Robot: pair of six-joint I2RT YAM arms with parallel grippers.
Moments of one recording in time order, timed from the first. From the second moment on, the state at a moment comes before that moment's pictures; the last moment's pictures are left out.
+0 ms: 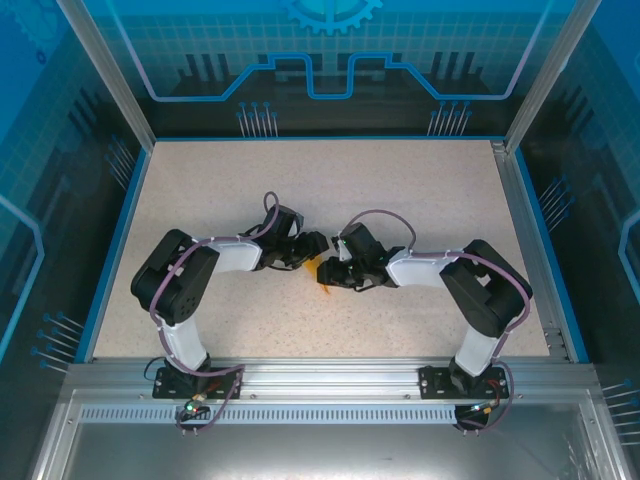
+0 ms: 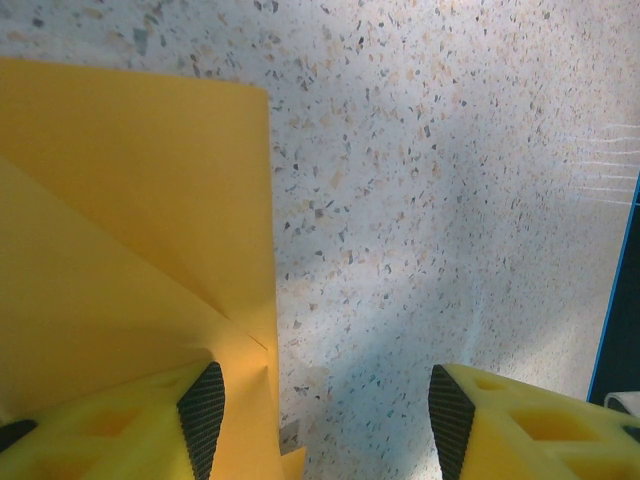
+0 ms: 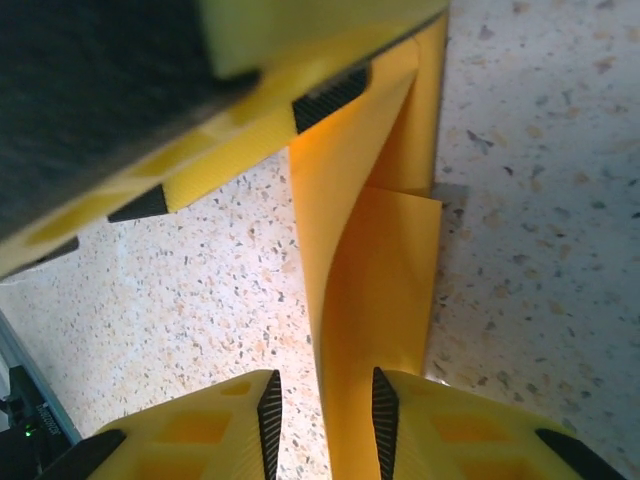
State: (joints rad) left arm -0.46 1.81 0.87 0.10 0.40 -0.94; right arm 0.71 1.75 0.84 0.00 -0.37 0.76
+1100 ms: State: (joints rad) left arm -0.46 1.81 0.87 0.10 0.41 -0.92; right arm 0.75 1.80 0.89 -0.08 -0.25 0.72
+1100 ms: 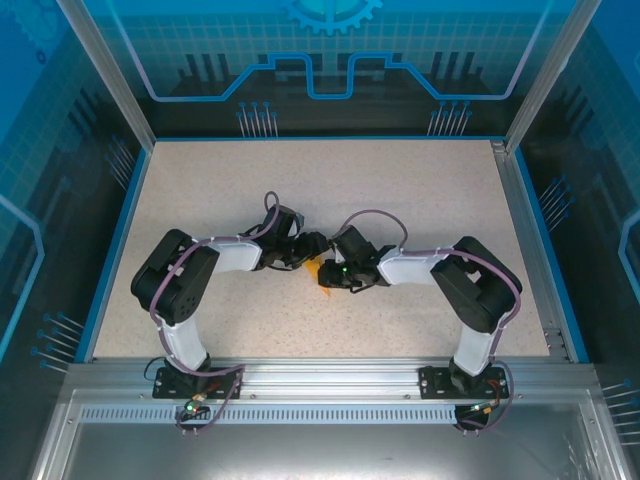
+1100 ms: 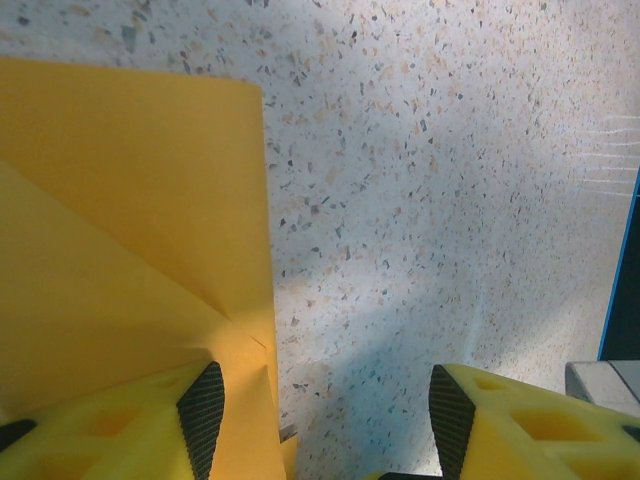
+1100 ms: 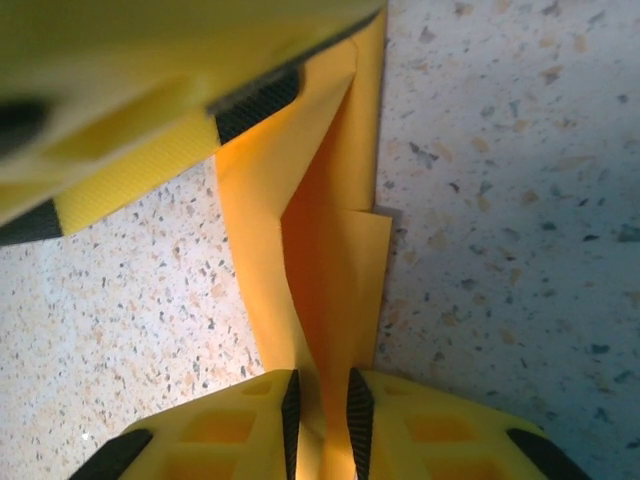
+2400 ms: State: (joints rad) left arm -0.46 1.82 0.88 0.08 0.42 -0.92; right arm 0.72 1.80 0.84 0.05 -0.42 0.79
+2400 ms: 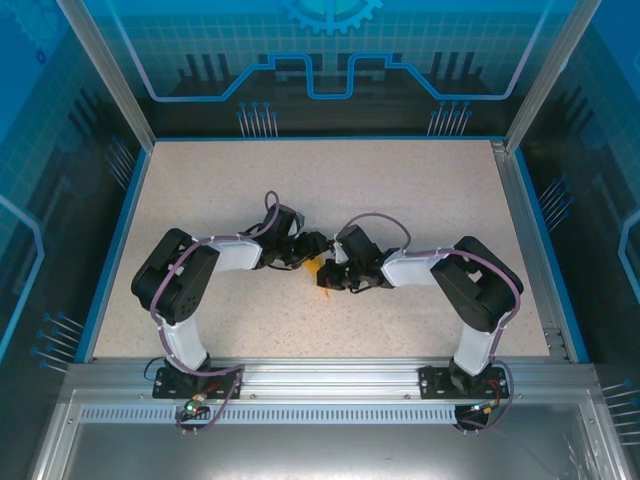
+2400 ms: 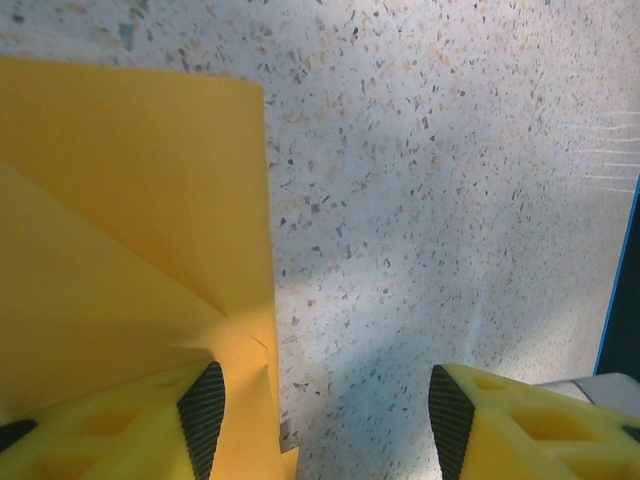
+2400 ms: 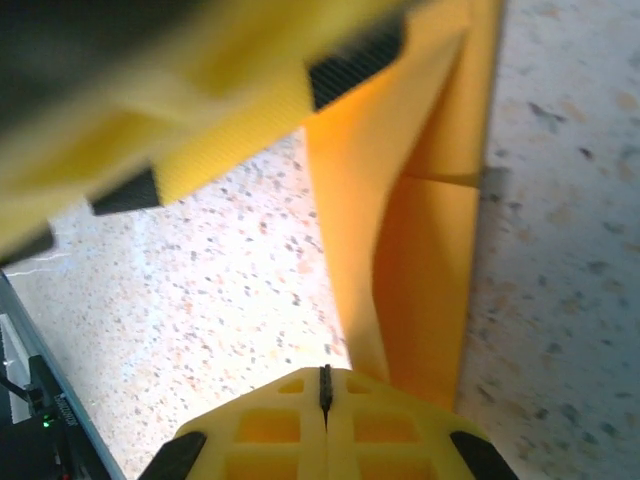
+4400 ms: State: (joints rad) left arm -0.45 1.84 0.91 0.05 0.45 -0.92; right arm 0.80 1.73 0.86 0.01 -0.39 0.74
